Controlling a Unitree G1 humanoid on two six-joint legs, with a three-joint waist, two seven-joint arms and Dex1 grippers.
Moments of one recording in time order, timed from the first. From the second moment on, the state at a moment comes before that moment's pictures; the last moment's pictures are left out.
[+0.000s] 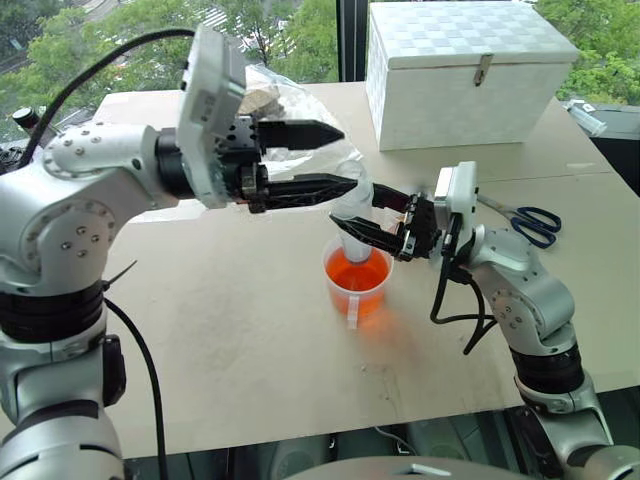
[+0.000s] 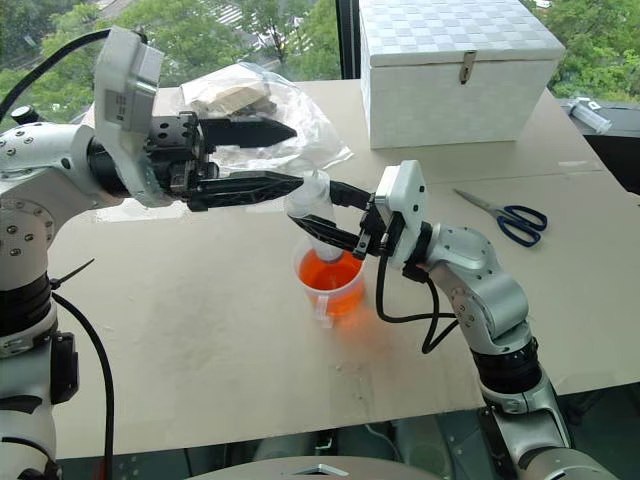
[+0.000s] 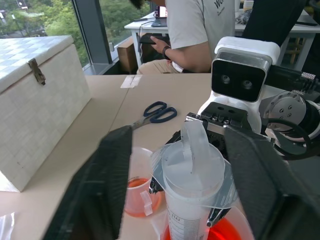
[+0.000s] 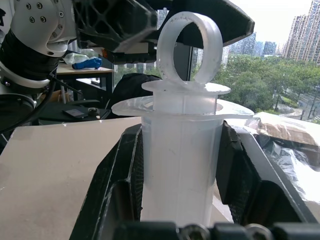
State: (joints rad) left arm -0.79 0.87 0.11 -0.39 -0.95 0.87 -0.92; right arm -0.48 -0.25 0.15 -0.42 0.50 0.43 0.77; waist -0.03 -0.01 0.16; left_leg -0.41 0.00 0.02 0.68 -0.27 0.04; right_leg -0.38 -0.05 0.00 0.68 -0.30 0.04
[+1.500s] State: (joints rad) left arm -0.93 0.78 0.08 -0.33 -0.99 0.97 -0.85; right arm -0.41 -0.26 0.14 -0.41 0.54 0.39 0.73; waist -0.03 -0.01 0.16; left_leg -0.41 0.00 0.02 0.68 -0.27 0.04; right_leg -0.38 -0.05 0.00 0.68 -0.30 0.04
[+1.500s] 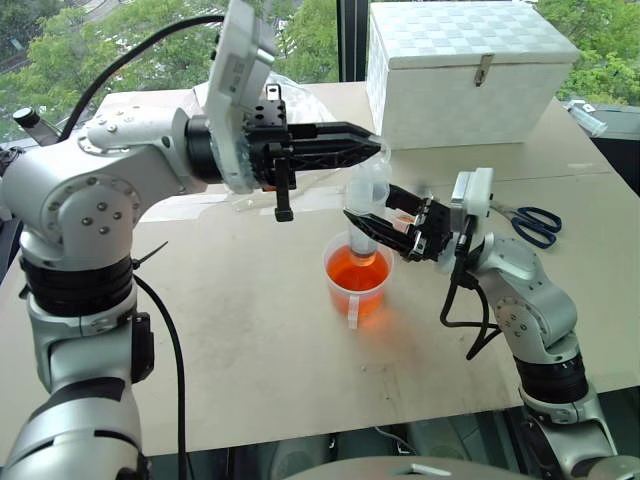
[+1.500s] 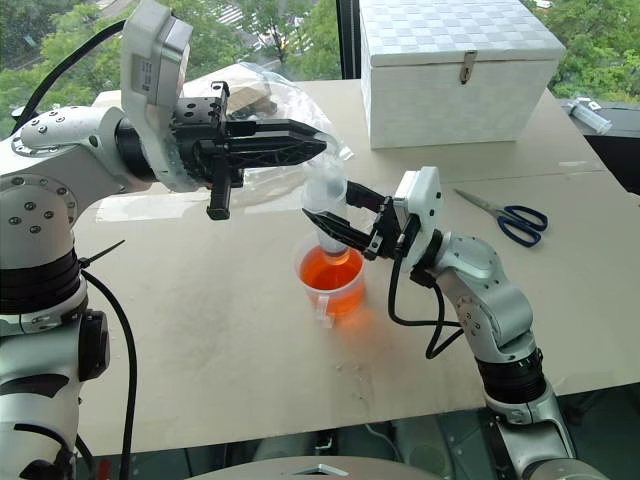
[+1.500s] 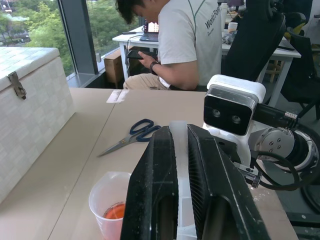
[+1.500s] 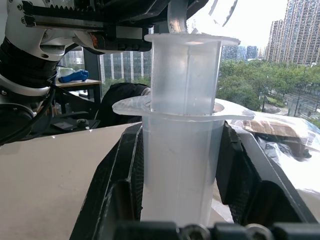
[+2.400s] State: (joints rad) left arm -1.02 0.70 0.19 -0.20 -0.95 0.88 -0.74; right arm -0.62 -0.29 -0.07 -0.37 0.87 0.62 0.60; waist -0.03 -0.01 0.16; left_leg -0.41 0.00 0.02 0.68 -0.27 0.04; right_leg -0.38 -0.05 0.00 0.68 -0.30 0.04
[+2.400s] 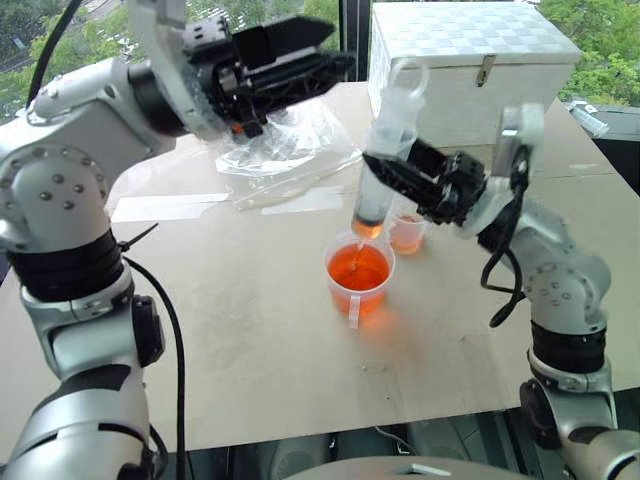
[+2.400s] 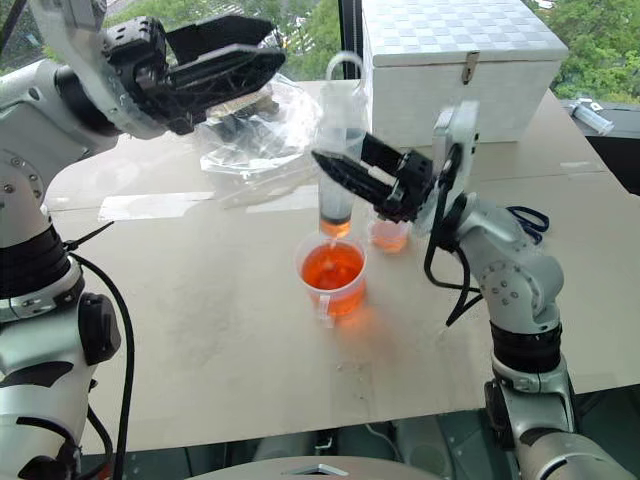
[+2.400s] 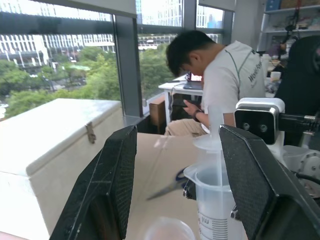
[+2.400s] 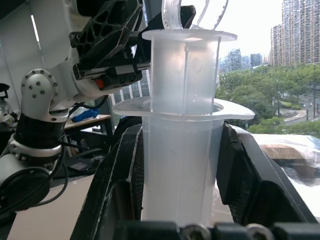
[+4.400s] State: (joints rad) left arm -1.37 0.25 -0.09 0.64 -0.32 0.39 -1.18; right arm -0.69 -0.39 -0.10 0.04 0.55 0.34 0.80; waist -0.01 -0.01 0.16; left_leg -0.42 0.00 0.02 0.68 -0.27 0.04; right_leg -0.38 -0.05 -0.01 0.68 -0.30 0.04
